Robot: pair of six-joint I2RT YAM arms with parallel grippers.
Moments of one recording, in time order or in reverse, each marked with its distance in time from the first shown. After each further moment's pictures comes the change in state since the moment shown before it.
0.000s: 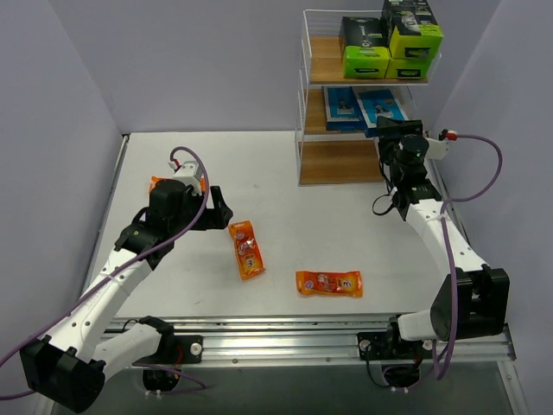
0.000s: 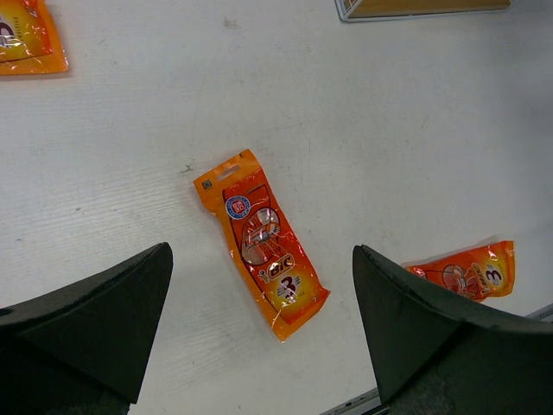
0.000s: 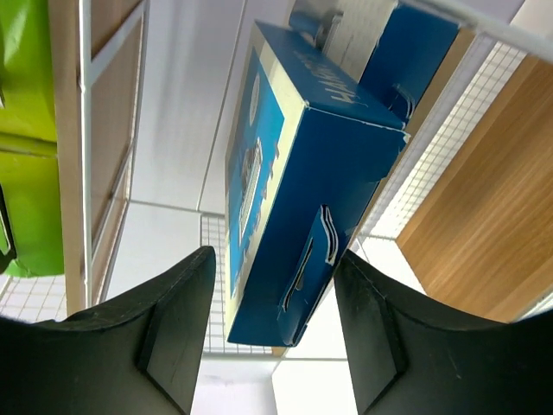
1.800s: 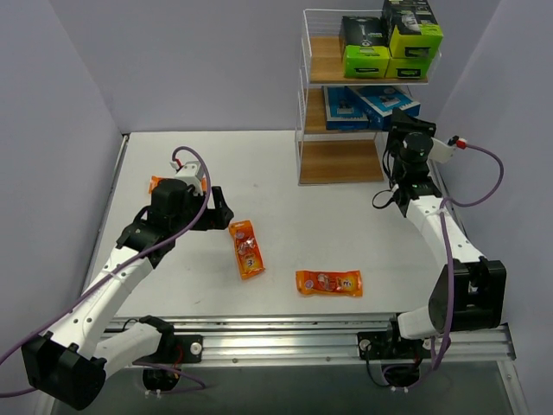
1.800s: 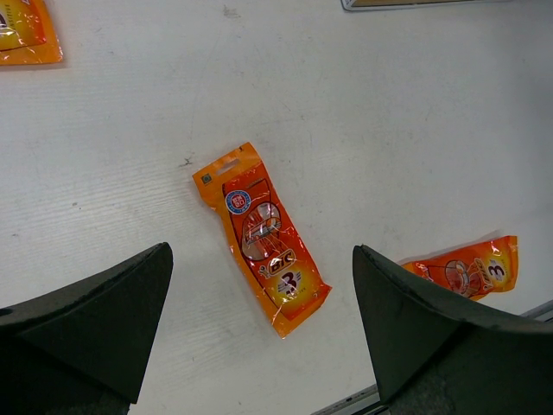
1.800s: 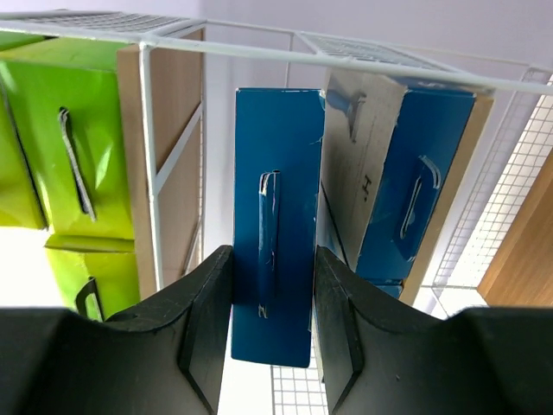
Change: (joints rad) left arm 0.000 0.015 0.000 -0.007 0.007 0.000; right arm -0.030 0.035 0.005 0.124 0.086 0.194
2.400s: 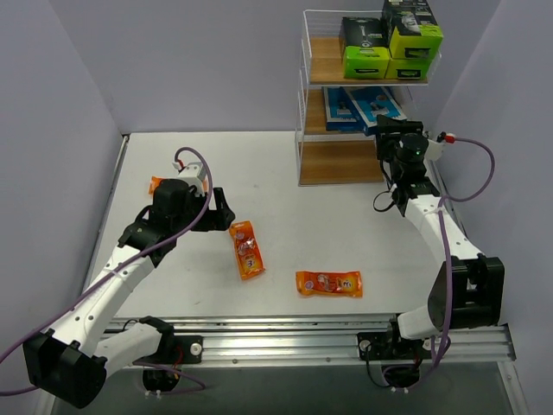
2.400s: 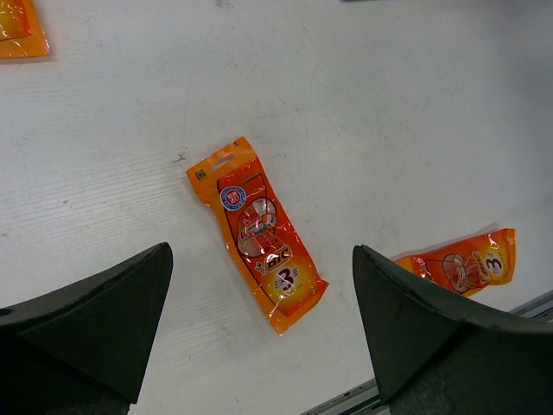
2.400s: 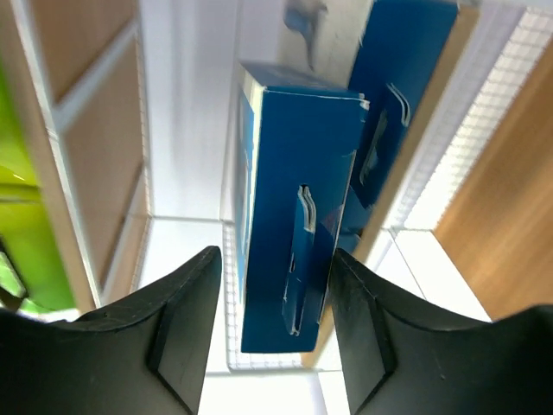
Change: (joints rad) left arm 0.000 0.015 0.000 -0.001 0.019 0.000; right arm 0.006 0.029 0.003 -0.063 -0.146 -0.050
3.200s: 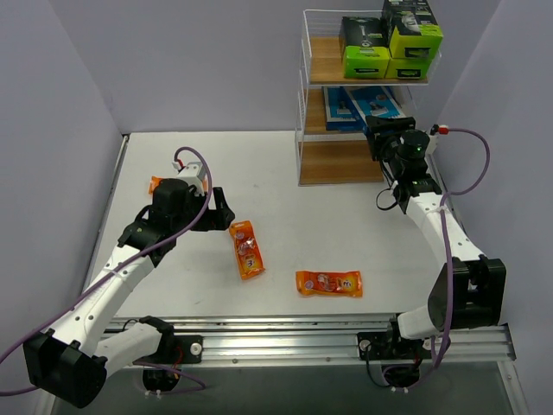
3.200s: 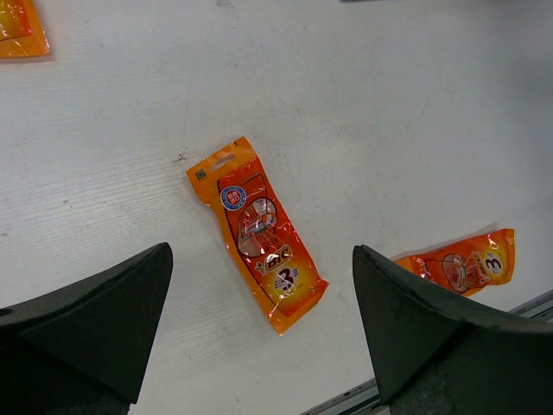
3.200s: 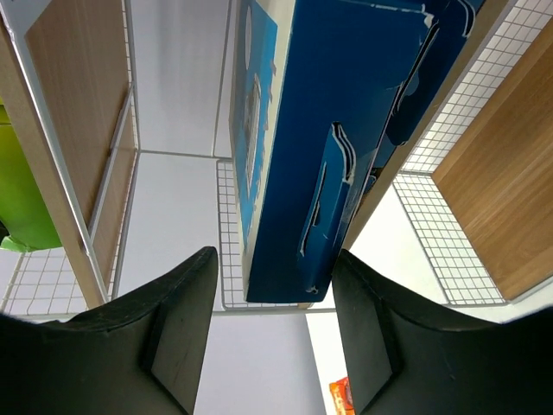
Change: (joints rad) left arm 0.005 0.000 0.000 0.000 0.006 0.000; right arm -0.001 -0.003 0.040 -0.087 -0.180 -0.050
